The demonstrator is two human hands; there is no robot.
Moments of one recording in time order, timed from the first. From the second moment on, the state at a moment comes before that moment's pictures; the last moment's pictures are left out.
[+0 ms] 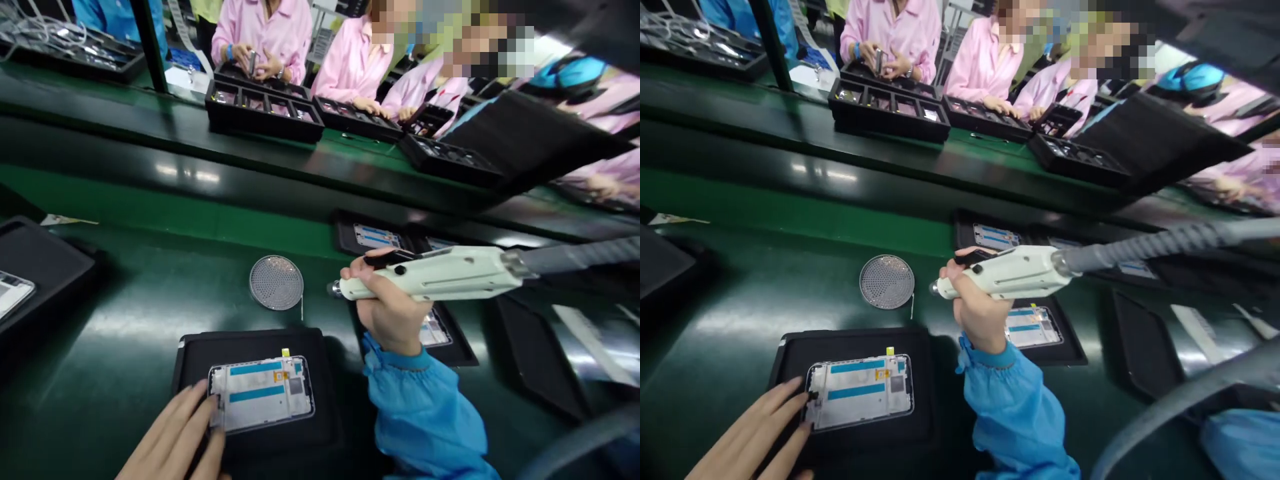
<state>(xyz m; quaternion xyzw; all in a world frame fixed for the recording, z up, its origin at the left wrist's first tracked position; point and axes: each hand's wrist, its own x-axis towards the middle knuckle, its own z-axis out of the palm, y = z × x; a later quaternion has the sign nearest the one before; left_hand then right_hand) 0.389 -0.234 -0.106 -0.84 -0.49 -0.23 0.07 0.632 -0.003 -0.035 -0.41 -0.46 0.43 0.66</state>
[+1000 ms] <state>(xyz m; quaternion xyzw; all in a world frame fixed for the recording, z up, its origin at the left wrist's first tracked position) 0.417 -0.160 -0.119 -0.91 -0.36 -0.21 -0.02 0.546 0.009 -0.082 -0.36 -0.55 0.51 0.55</state>
